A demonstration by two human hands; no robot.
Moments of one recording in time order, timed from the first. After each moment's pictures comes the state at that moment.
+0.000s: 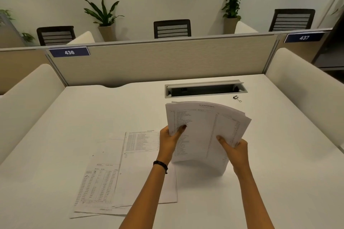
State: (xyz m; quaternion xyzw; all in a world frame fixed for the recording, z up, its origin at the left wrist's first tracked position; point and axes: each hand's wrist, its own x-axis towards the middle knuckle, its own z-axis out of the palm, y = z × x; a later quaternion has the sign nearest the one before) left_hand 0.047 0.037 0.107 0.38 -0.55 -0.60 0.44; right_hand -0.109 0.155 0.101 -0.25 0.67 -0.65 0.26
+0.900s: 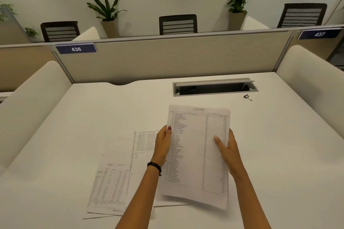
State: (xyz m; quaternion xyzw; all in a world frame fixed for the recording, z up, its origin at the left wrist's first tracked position) left_hand 0.100 -0.008 0.075 0.42 -0.56 -0.61 0.36; right_hand -0.073 0.115 0.080 -0.29 0.66 -0.60 0.34
